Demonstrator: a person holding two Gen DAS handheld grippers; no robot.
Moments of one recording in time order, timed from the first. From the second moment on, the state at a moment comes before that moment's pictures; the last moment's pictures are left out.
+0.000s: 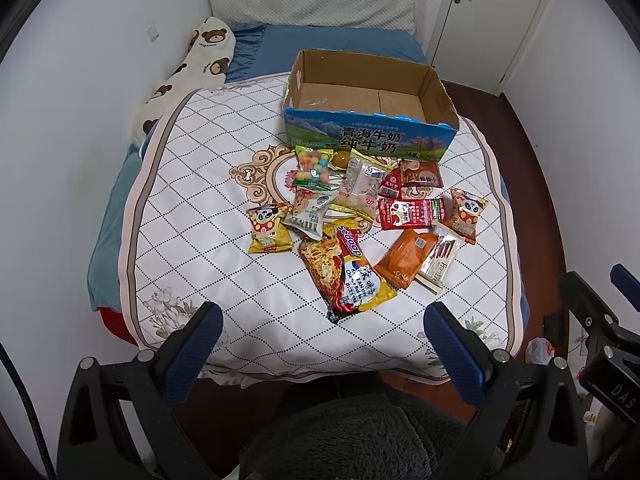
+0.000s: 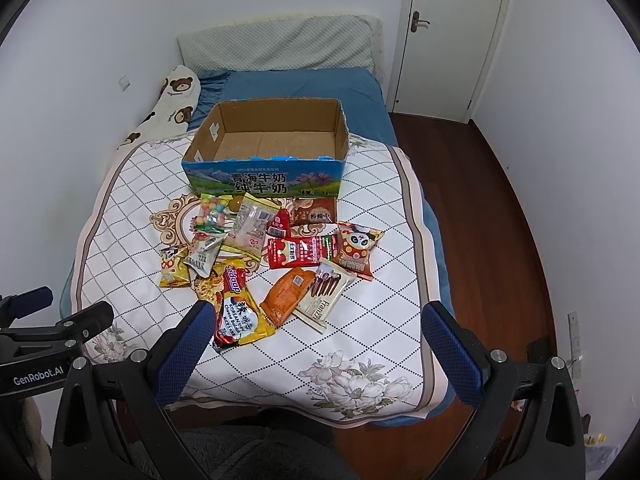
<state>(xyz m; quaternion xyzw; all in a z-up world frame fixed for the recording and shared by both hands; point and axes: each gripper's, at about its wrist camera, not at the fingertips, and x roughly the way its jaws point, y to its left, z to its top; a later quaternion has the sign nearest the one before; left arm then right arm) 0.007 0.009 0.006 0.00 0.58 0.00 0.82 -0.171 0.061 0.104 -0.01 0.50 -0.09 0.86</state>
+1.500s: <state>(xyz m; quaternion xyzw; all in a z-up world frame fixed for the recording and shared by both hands) 0.020 0.012 0.009 0.00 0.58 0.00 0.82 -0.158 0.066 0.107 -0.01 0.49 -0.11 0.86</state>
